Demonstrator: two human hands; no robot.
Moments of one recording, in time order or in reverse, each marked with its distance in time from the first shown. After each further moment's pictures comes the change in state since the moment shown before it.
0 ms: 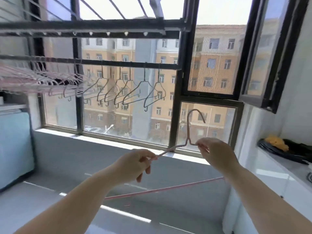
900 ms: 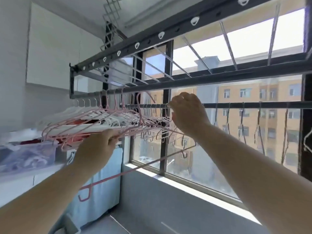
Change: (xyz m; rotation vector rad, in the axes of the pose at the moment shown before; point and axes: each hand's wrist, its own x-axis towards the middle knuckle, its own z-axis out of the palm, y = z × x) left_hand -0.111 -0.223 -0.429 0.687 1.013 -0.187; right_hand 0.266 -0.500 0.037 -0.115 0.386 -0.588
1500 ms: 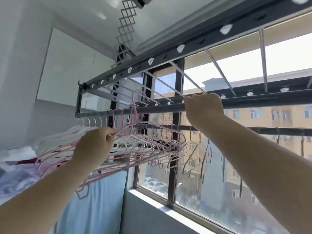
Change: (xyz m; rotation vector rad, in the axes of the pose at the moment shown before) left_hand 0.114 -0.043 0.027 0.017 0.178 -0.048; right_hand 0.109 0.013 0.026 -0.231 0.017 0.124
